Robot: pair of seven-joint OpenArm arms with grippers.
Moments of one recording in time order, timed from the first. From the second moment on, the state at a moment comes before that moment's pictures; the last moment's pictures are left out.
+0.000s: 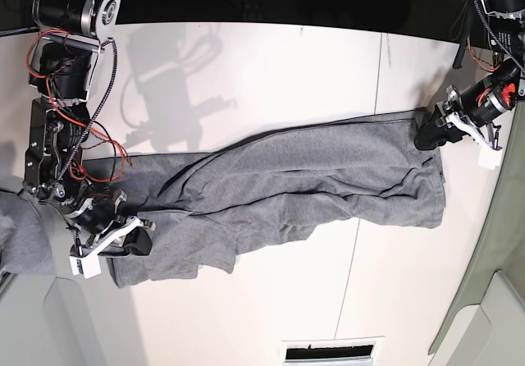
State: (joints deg) left arm 4.5 -22.0 -26.6 65.7 -54.5 -37.9 52.0; right arm 19.9 6.0 15.1 63.2 24.0 32.6 -40.0
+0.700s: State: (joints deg) left arm 2.9 -27.9 -26.6 67.4 -57.3 -37.9 49.7; right arm 13.6 9.2 34.8 64.1 29.7 31.8 -39.9
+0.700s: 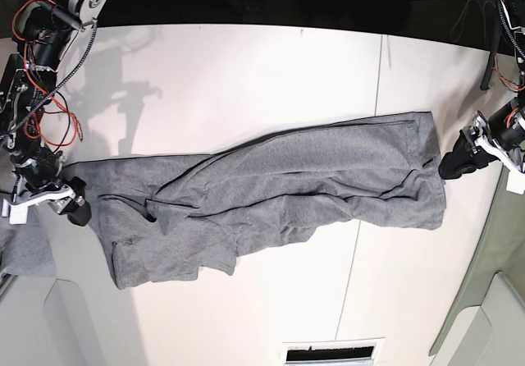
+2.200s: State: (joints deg) left arm 3.1 -20.5 -23.5 60.1 -40.6 -33.5 38.0; right arm 12.2 11.3 34.1 52.8 23.9 24.6 -32.6
